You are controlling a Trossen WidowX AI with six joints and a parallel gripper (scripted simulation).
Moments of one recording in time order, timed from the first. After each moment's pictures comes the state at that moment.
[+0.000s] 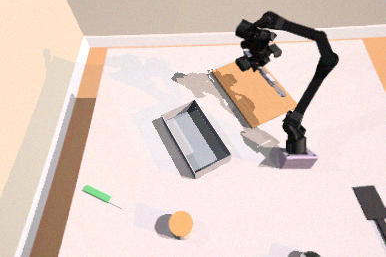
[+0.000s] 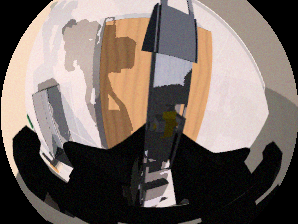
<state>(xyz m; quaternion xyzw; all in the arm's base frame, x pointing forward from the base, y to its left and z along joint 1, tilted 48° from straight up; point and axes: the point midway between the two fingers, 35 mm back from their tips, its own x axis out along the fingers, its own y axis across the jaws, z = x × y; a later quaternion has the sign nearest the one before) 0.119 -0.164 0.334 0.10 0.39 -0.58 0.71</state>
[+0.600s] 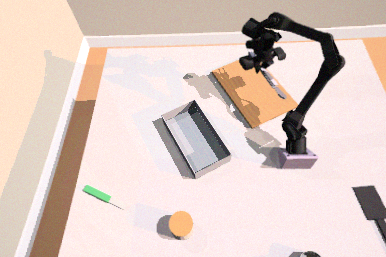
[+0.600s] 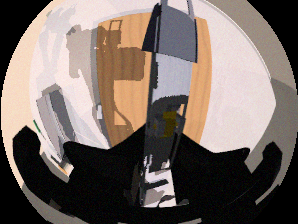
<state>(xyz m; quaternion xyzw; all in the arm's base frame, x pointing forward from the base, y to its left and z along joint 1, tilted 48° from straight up) 0.105 -0.165 0.328 0.15 0.37 -0.58 0.71</state>
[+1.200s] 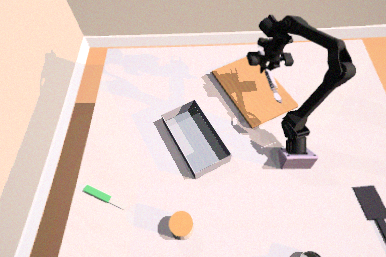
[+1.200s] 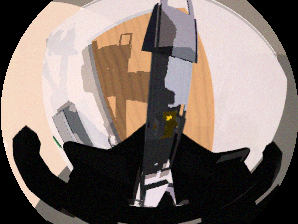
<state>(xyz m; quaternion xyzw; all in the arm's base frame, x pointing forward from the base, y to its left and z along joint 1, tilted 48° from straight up) 0.083 -0.163 0.326 0.24 0.27 -0.56 0.74</state>
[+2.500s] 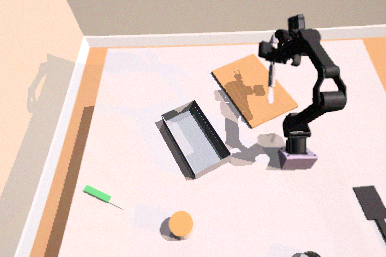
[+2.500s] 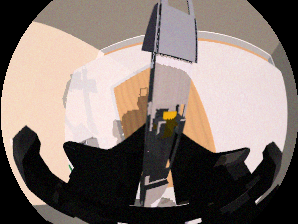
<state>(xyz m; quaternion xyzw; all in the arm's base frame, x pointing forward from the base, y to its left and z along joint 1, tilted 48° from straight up) 0.063 -0.137 0.365 0.17 0.03 -0.54 0.82</state>
